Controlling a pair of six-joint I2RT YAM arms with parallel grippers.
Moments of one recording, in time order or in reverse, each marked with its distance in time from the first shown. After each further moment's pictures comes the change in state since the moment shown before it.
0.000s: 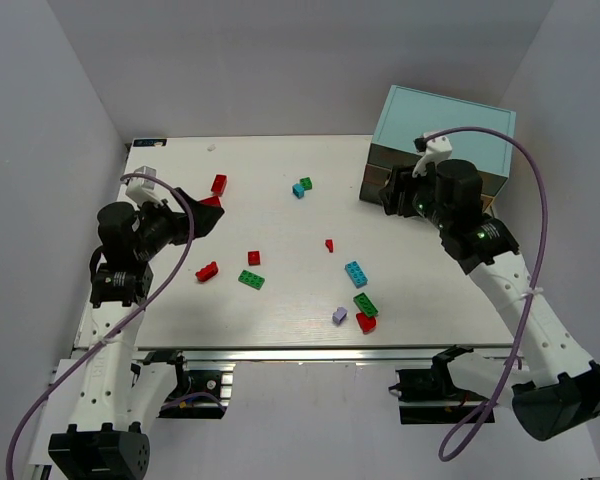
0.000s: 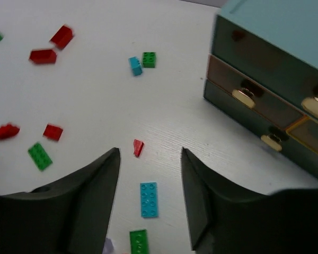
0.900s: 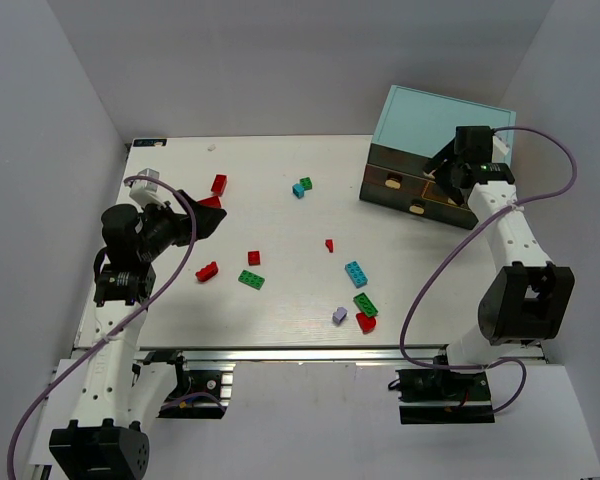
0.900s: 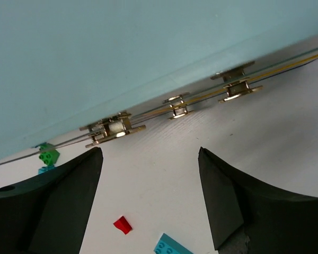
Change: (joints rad) left arm -0.006 0.003 -0.063 0.061 0.019 -0.018; right arm -0.367 0.492 0.263 -0.206 0.314 0.664
